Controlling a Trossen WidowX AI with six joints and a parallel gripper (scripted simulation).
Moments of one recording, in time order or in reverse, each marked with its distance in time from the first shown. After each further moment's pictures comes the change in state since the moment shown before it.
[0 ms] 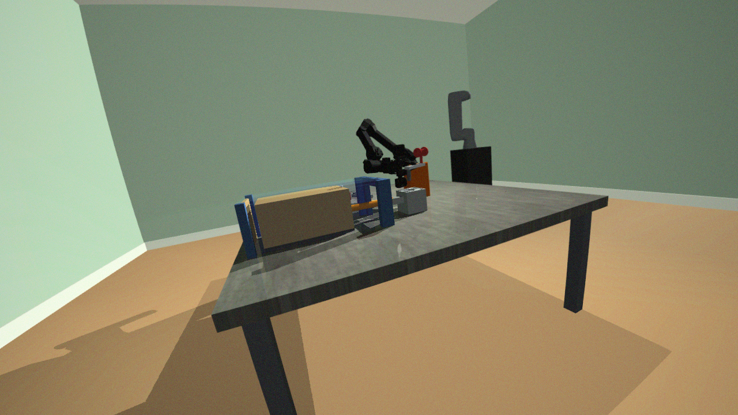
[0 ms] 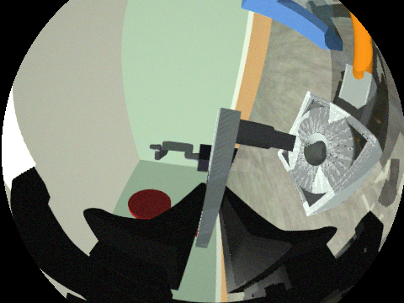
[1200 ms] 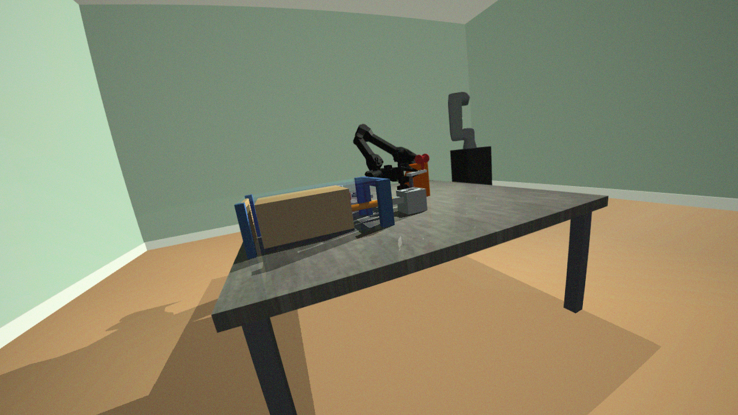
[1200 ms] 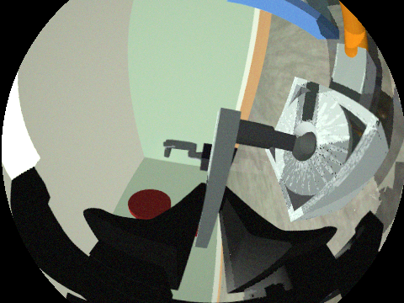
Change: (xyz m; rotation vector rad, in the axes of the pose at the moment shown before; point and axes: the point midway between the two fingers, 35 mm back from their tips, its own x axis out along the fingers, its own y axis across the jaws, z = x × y) arm 0.004 -0.031 -0.005 -0.016 0.010 0.049
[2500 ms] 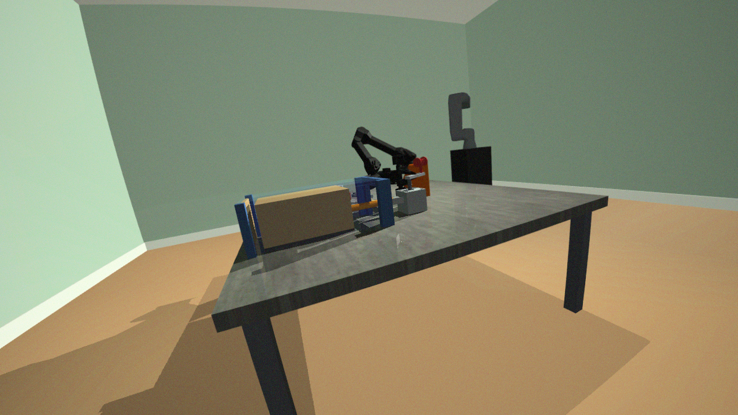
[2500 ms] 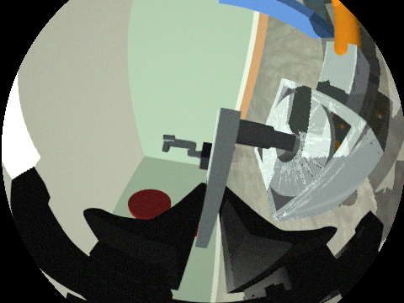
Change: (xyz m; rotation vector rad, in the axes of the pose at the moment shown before) arm -0.006 -0.012 0.005 -0.001 0.011 0.000
